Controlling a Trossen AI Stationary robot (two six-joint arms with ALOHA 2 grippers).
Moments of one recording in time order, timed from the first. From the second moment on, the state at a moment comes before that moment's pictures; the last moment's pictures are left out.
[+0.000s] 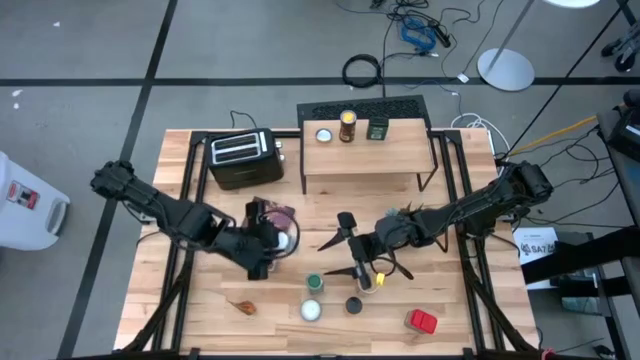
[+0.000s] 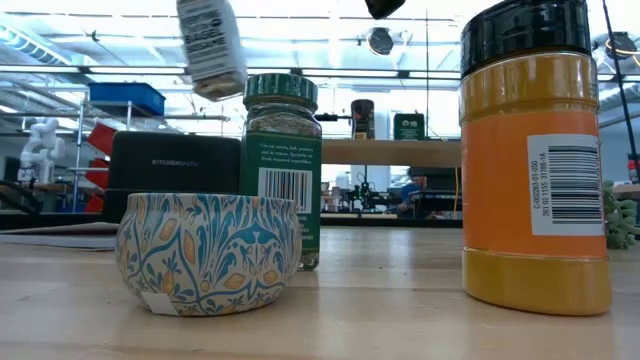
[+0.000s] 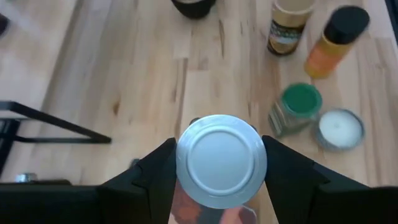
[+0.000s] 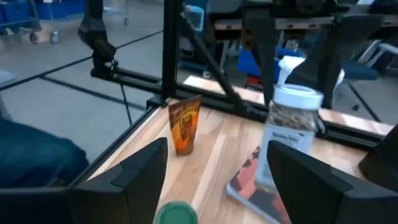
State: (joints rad) left arm -0.47 1.37 1.32 -0.91 -0.44 -0.33; right arm 0.30 1.52 0.94 0.39 0.03 -0.10
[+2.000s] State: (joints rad) left arm -0.26 1.50 1.46 -0.64 -0.23 0.04; right arm 0.21 1.52 0.94 0.40 0.15 -0.04
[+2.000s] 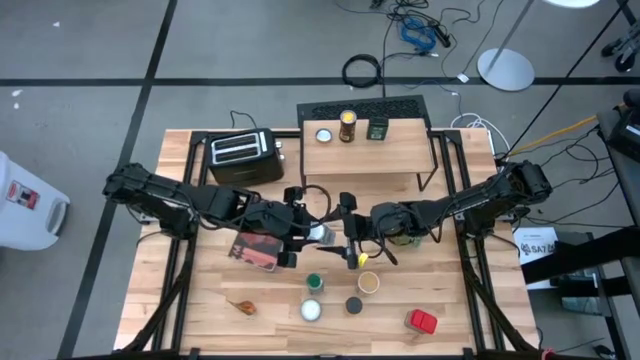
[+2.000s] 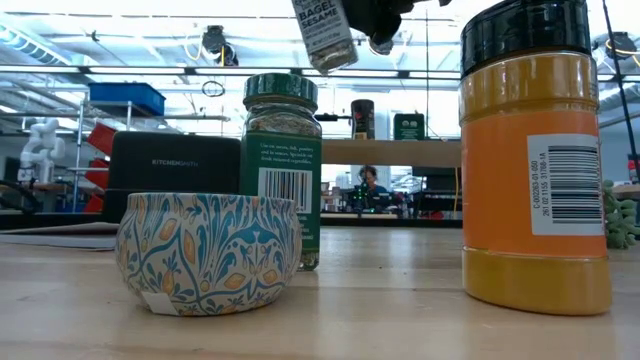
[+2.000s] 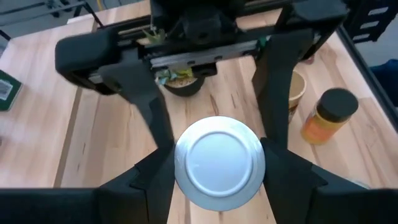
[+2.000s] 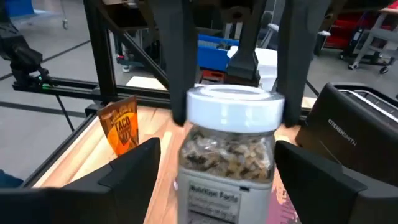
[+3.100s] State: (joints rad) left arm -0.24 1.53 1.46 -0.59 -0.16 0.02; right arm 0.18 1.55 0.94 0.44 0.16 -0.03
